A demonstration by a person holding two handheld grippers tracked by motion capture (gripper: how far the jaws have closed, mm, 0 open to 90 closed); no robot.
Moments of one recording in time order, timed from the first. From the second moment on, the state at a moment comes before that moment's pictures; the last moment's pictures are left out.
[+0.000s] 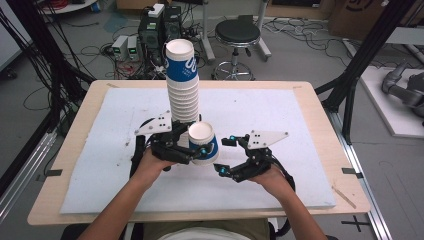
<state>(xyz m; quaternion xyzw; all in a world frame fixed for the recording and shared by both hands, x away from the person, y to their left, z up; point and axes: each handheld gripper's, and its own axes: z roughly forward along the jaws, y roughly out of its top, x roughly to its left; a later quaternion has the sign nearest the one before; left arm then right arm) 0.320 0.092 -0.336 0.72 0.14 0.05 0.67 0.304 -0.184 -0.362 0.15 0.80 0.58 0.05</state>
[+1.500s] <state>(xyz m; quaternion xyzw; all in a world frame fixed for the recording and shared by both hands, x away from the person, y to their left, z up) 0.320 0.089 -0.340 0.78 0.10 -0.01 0.62 0.316 -0.169 -0.357 0.09 0.87 0.49 0.04</state>
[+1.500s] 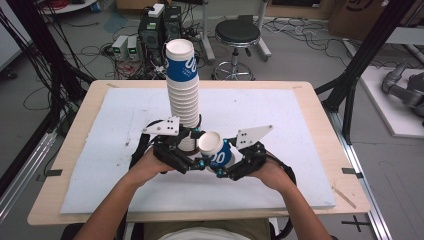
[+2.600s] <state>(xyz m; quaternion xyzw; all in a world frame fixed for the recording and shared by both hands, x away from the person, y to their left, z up) 0.328 0.099 -0.345 0.79 0.09 -0.04 0.60 0.313 -0.180 -0.354 0.09 0.85 0.52 0.03</state>
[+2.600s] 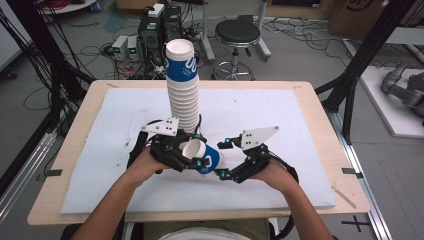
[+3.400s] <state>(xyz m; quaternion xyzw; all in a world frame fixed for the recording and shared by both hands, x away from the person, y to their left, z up) 0.327 0.106 -0.349 0.74 0.10 0.01 0.66 0.317 -0.197 -0.372 0.13 0.81 0.56 0.06</state>
